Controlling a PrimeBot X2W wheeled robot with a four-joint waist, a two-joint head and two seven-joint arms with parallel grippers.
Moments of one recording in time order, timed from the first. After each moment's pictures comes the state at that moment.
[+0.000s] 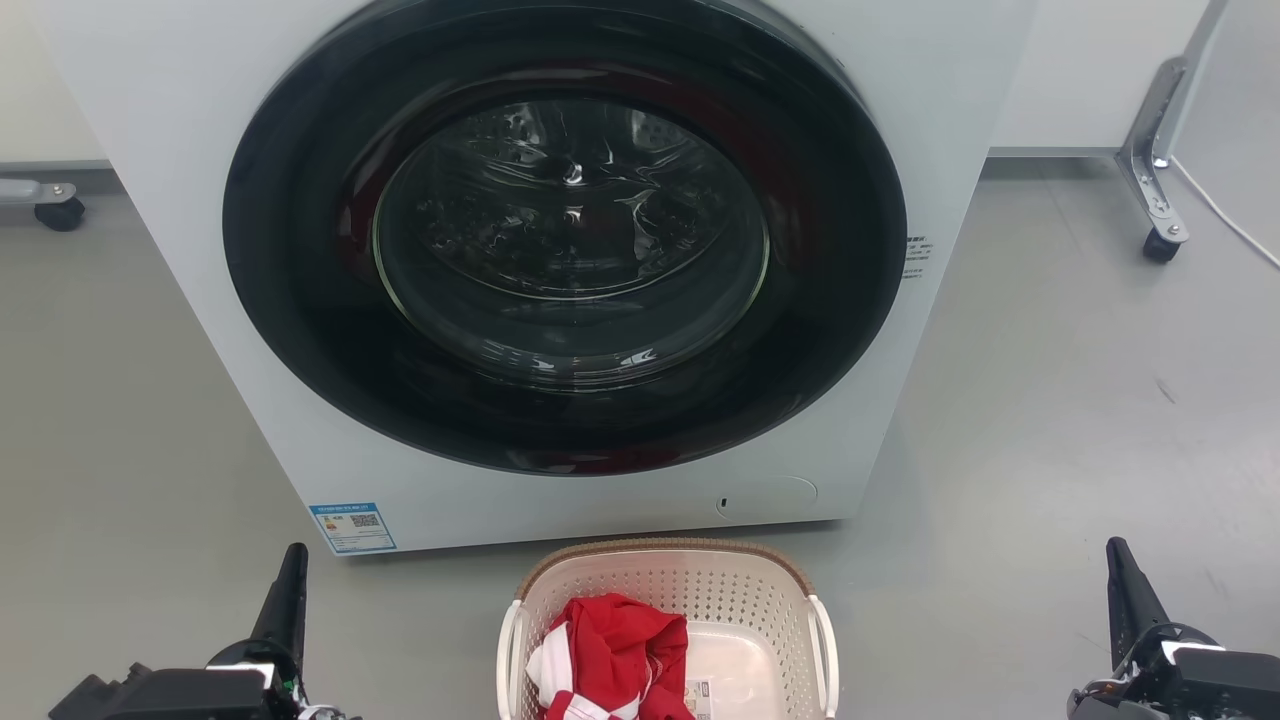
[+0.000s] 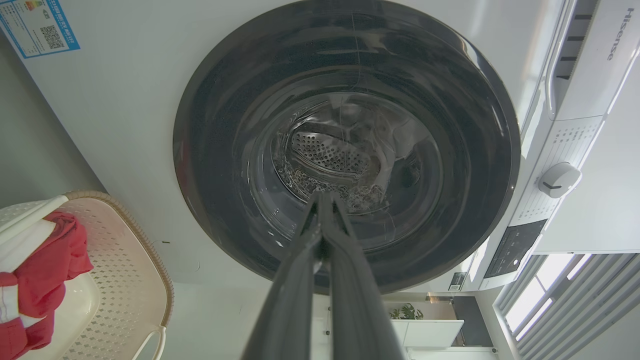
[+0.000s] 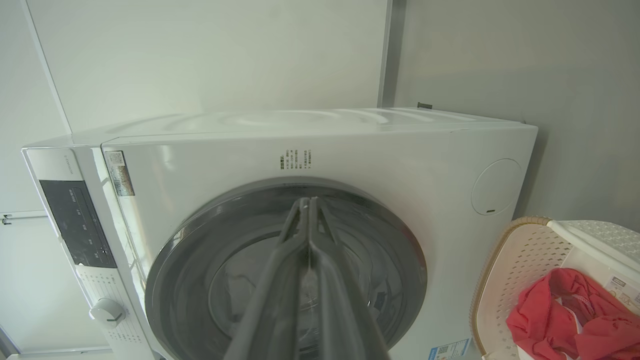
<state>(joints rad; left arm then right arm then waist) -0.08 0.04 0.09 0.29 -1.60 -0.12 0.11 -0.09 -0.04 -0.13 0.30 1.60 0.12 0.11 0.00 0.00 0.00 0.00</state>
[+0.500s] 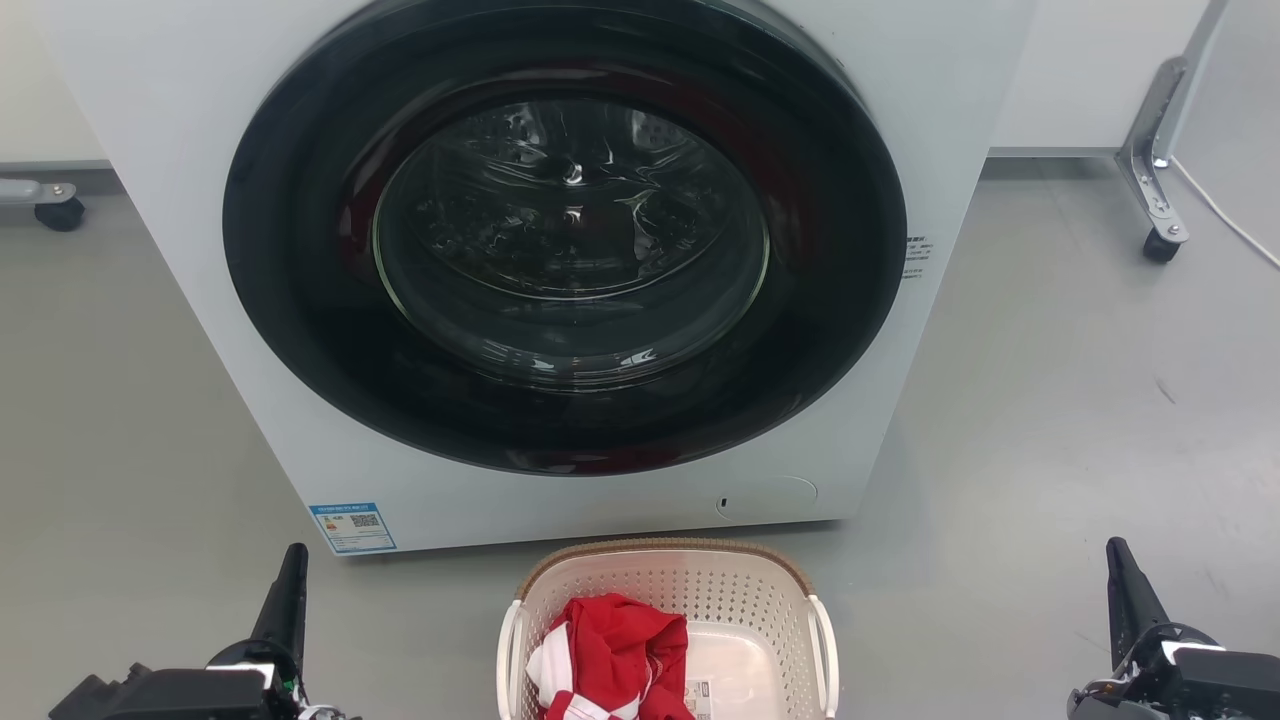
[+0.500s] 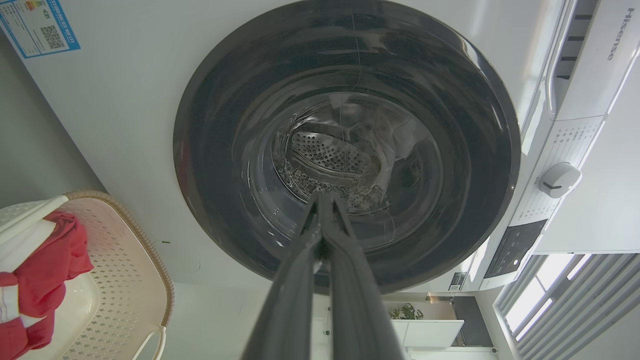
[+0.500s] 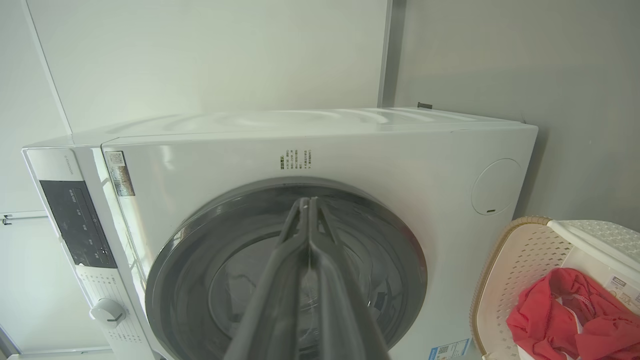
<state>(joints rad) -0.08 0.04 0.09 0.29 -1.60 -0.12 0.11 -0.09 -0.04 -0.13 0.30 1.60 0.12 0.11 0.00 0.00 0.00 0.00</state>
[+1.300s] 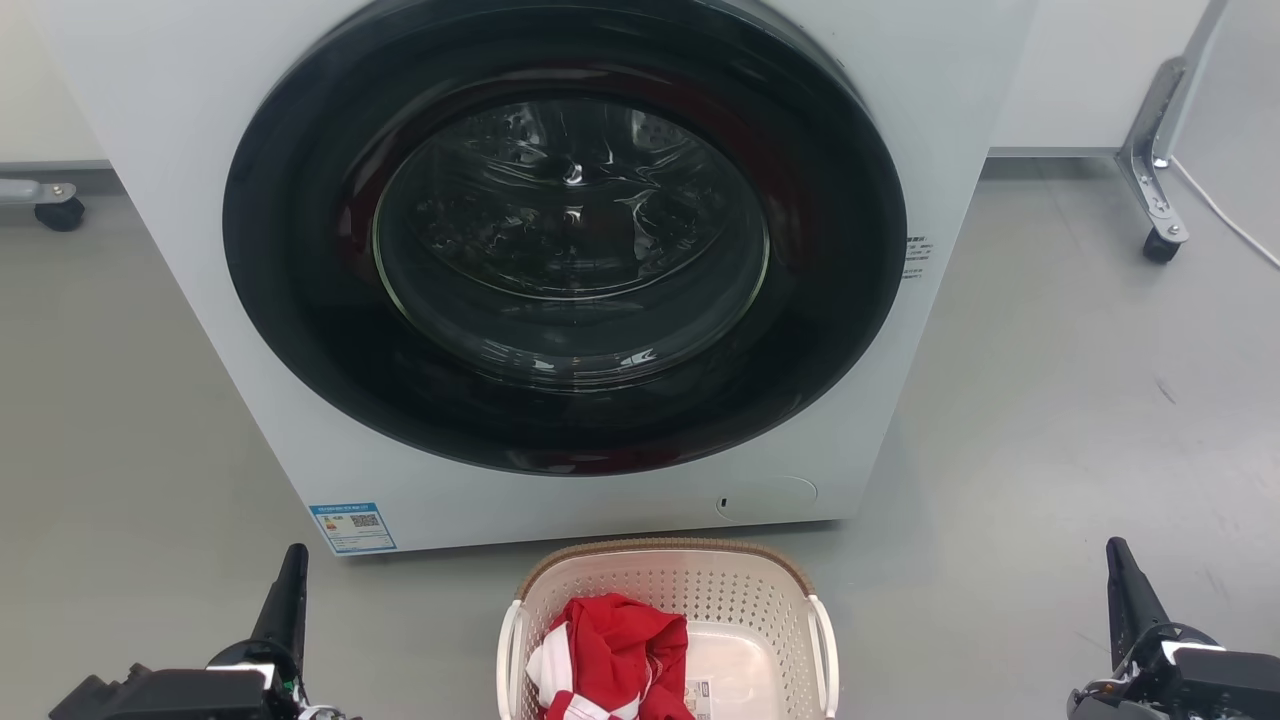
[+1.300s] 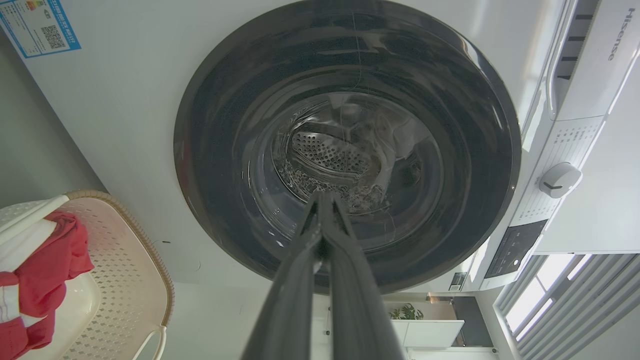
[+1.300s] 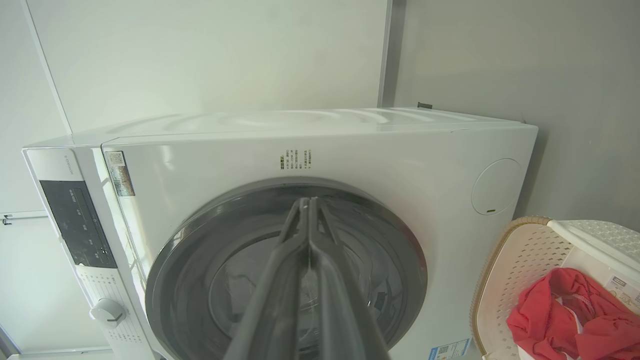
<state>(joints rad) -0.08 0.04 0.09 0.29 -1.60 -0.12 0.11 -0.09 -0.04 -0.13 0.30 1.60 0.12 0.11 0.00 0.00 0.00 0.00</state>
